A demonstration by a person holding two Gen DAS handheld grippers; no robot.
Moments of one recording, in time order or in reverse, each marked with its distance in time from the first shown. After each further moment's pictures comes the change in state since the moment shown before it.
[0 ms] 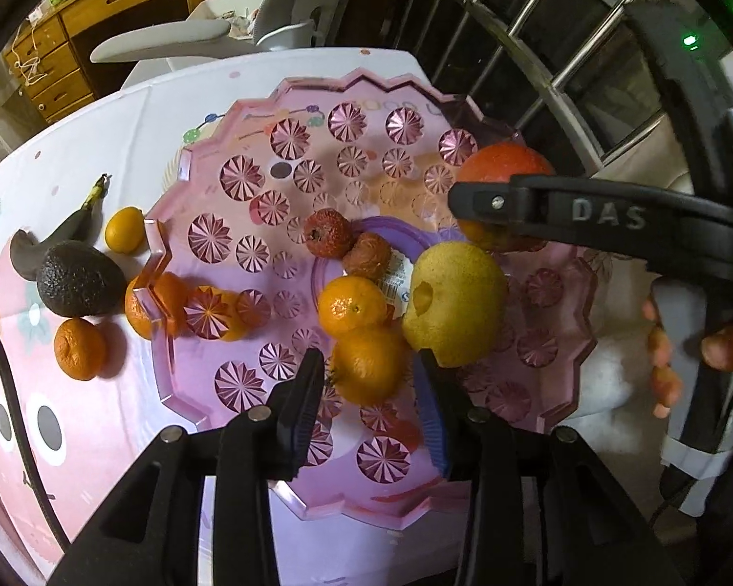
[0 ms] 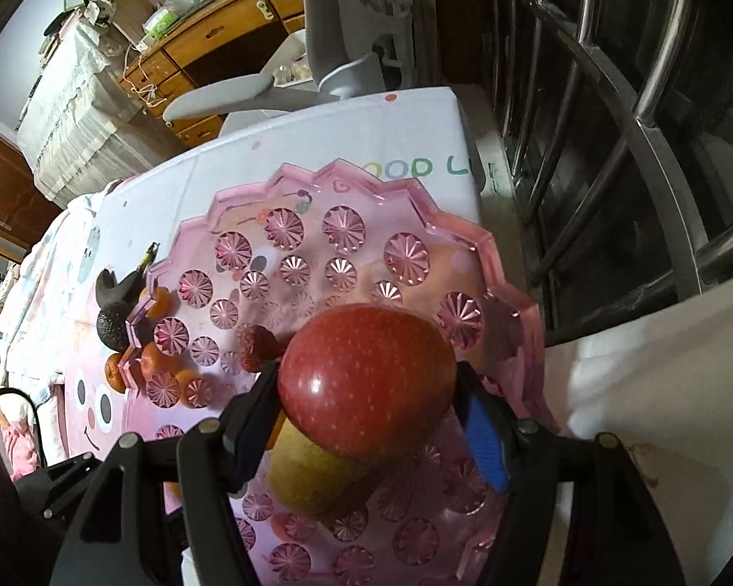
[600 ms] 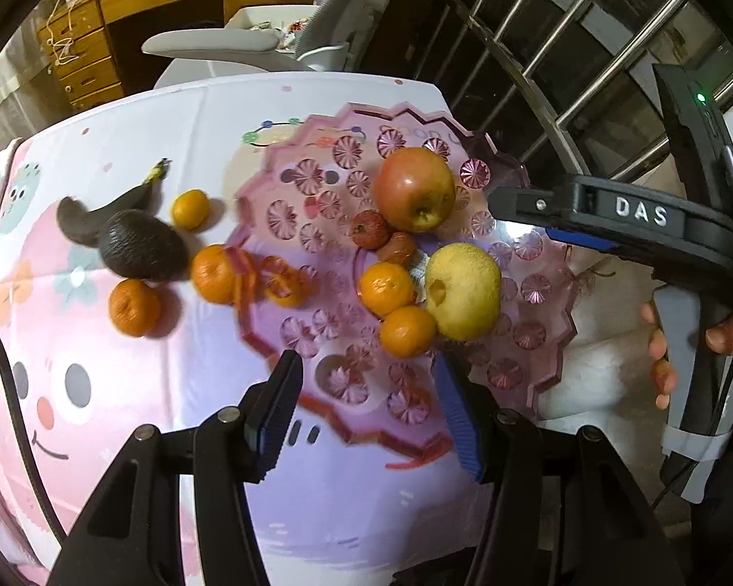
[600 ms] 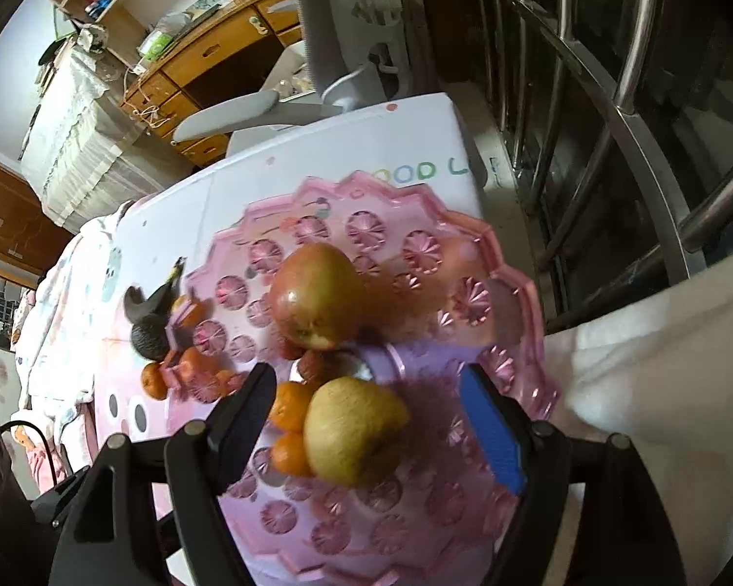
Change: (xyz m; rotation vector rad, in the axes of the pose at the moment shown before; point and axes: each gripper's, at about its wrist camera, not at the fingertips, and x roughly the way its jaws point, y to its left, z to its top) left arm -0.056 0.033 -0.027 -0.080 -0.054 -0.004; right arm -0.032 0.009 -0.009 0.062 -0.017 0.053
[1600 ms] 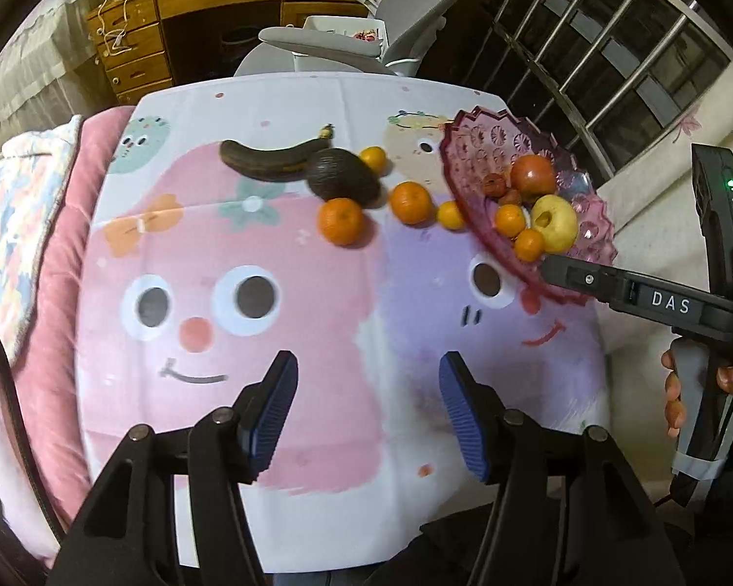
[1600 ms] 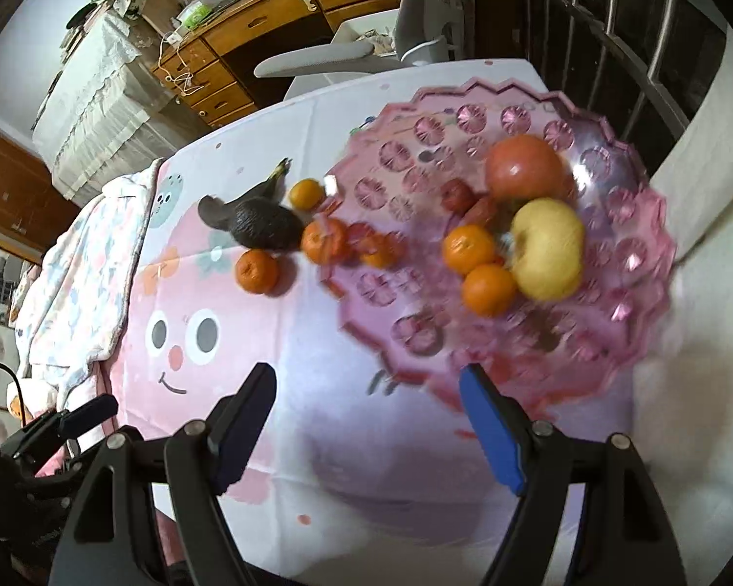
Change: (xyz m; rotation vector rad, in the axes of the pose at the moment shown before) left arm -0.106 0.152 -0.088 0.015 -0.022 0.047; right arm -0.011 0.138 -0.118 -0.019 0.004 -0.017
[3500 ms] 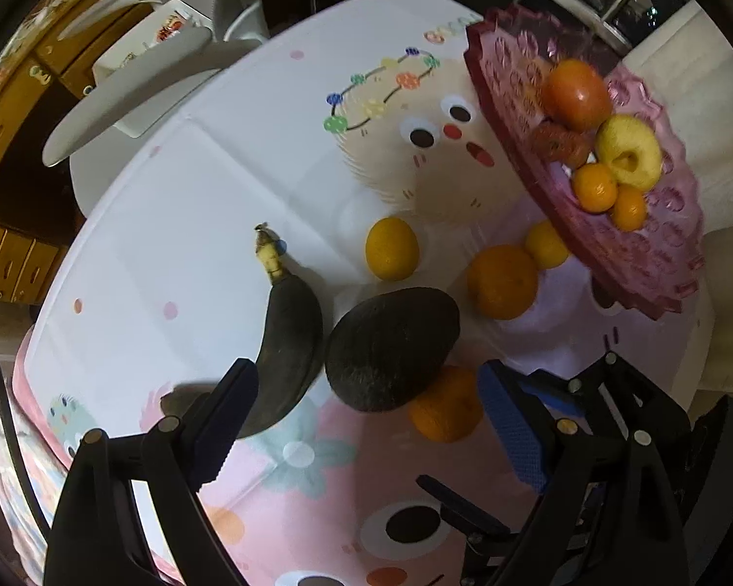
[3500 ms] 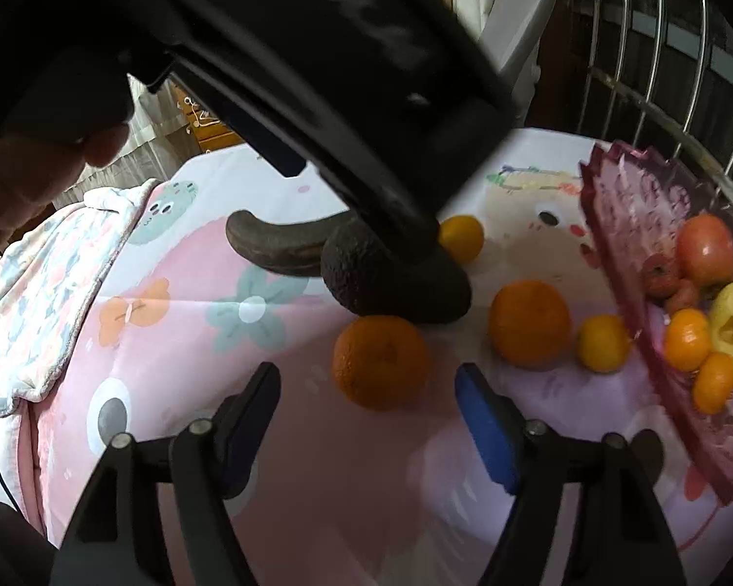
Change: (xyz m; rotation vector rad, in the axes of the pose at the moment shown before) left arm 0.174 -0.003 0.193 0.686 0.294 -0.028; right arm 0.151 0.133 0.007 -0.147 -0.312 -0.131
